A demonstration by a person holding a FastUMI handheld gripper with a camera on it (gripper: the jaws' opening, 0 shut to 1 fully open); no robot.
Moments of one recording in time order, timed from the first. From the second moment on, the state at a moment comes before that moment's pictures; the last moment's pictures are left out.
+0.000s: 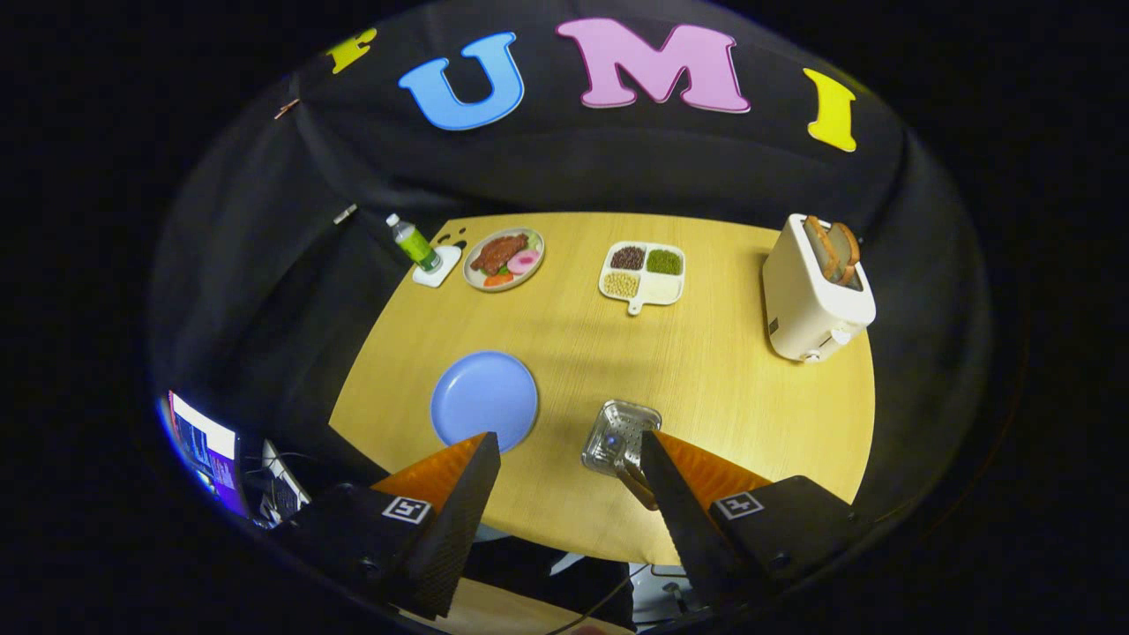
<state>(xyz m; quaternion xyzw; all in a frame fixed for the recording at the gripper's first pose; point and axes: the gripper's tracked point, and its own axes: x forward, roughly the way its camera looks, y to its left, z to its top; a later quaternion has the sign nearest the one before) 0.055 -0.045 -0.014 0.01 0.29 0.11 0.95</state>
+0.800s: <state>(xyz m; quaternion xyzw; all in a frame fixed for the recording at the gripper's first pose) -0.012 -0.070 0.127 -0.02 -0.03 -0.01 1.00</state>
